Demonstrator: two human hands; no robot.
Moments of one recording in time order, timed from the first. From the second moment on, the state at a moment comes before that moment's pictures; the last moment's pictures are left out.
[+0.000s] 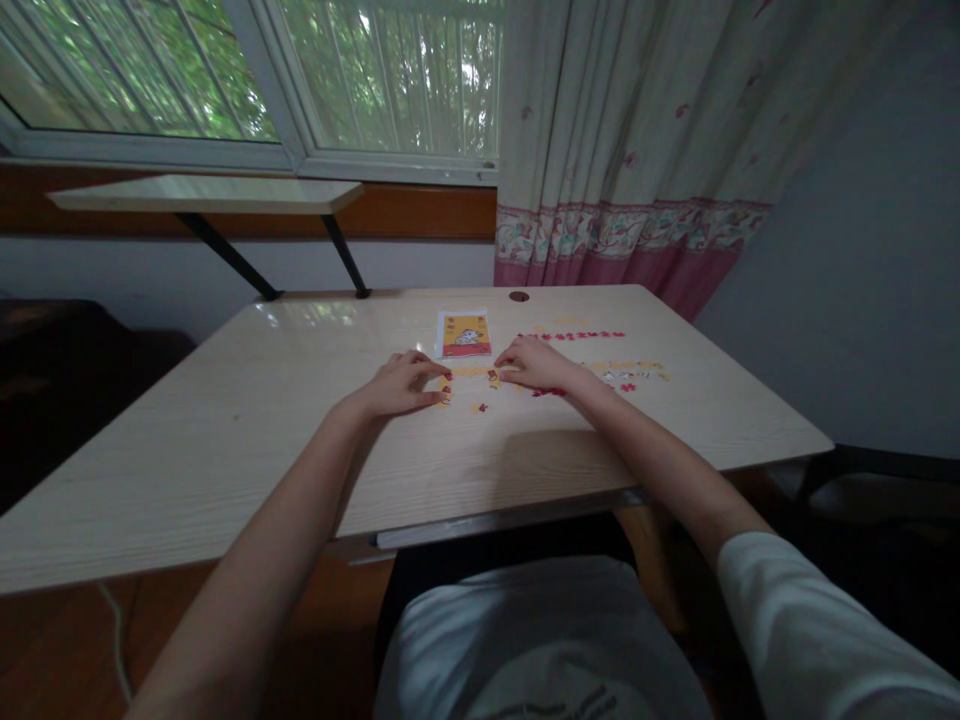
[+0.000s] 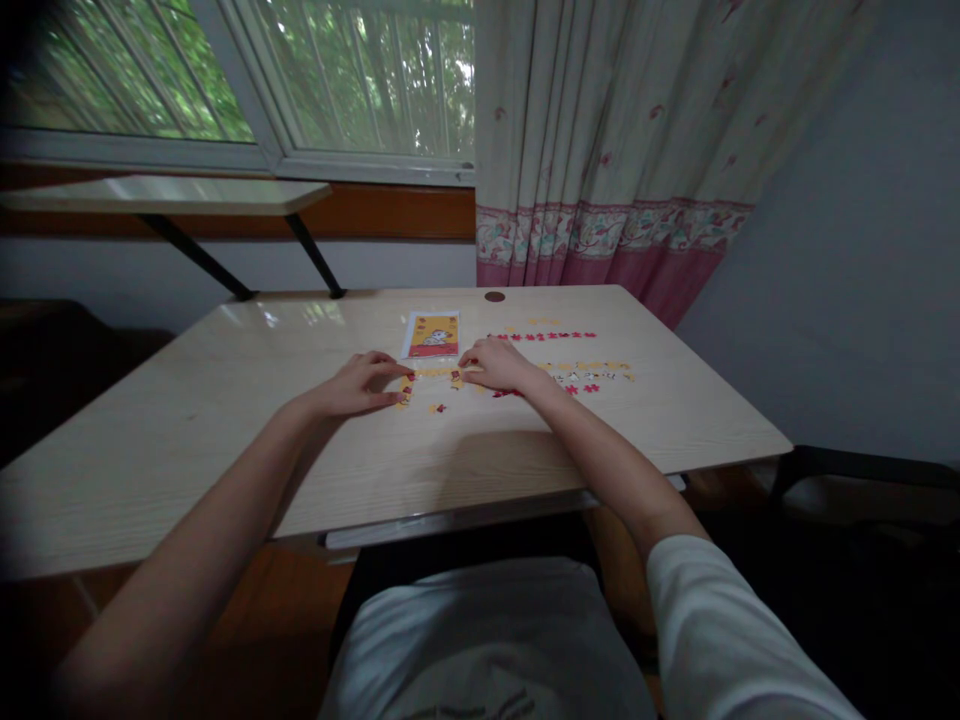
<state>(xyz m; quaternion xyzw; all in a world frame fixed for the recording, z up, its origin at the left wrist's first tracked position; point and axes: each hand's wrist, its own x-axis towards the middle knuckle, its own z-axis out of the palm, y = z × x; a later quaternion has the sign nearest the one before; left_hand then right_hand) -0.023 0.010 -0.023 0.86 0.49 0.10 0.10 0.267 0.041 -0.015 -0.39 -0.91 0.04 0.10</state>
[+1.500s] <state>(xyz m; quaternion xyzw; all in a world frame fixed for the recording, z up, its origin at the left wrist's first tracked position) -0.020 0.011 -0.025 0.86 0.48 0.12 0.10 0.265 0.043 -0.019 -0.39 -0.91 0.07 0.13</state>
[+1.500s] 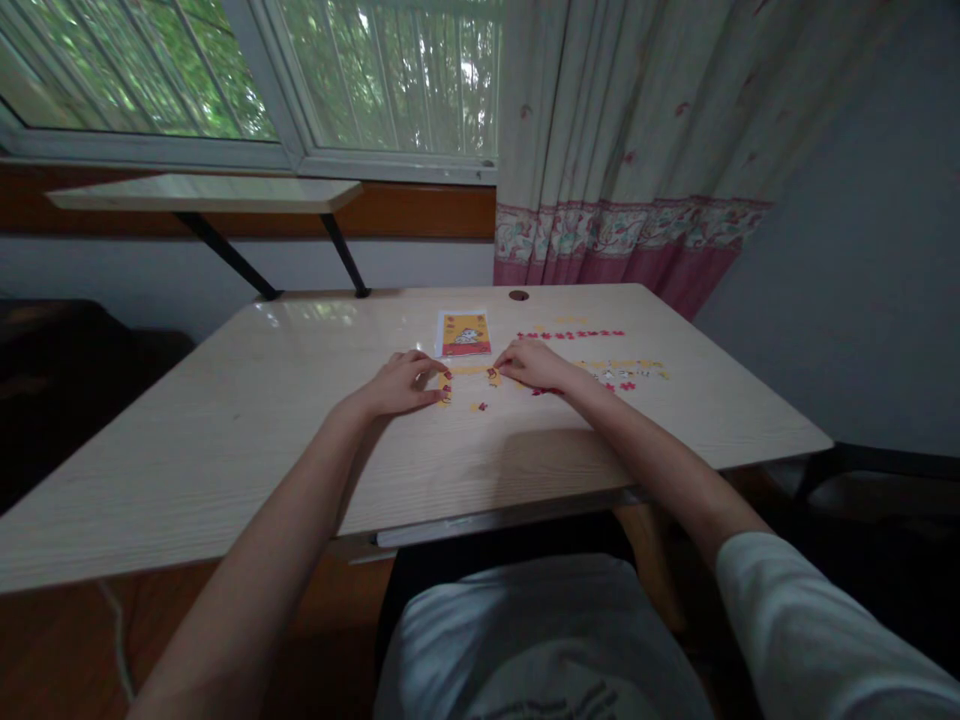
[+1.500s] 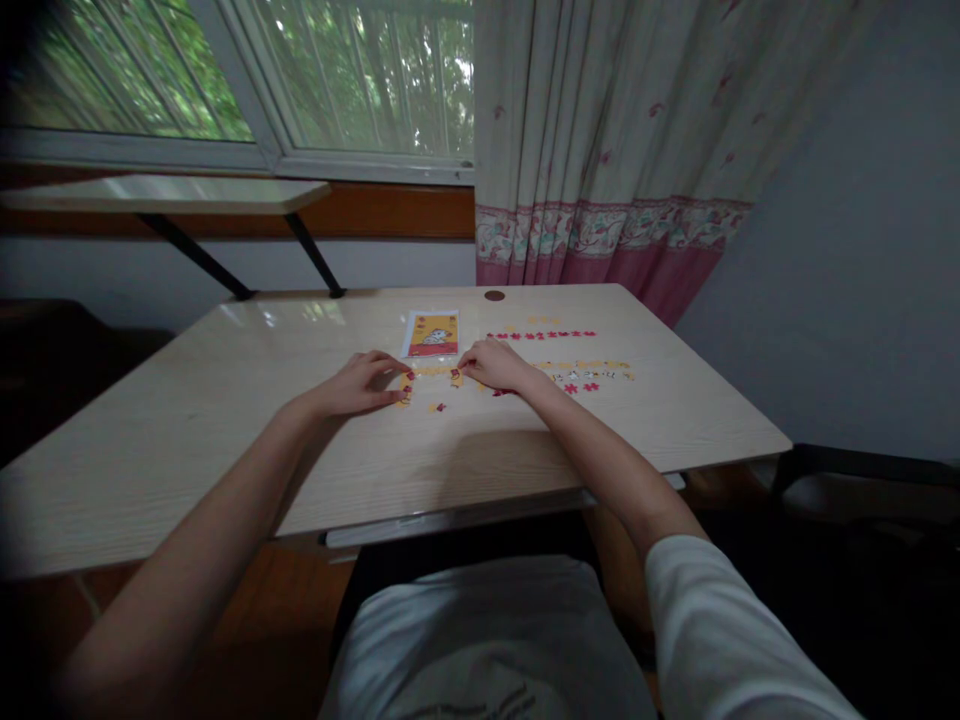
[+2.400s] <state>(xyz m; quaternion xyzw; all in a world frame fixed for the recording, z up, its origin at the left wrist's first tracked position) -0.020 0.014 -0.027 0.86 0.48 0.13 0.10 0.254 0.035 -0.025 -0.45 -0.88 0.05 0.15</state>
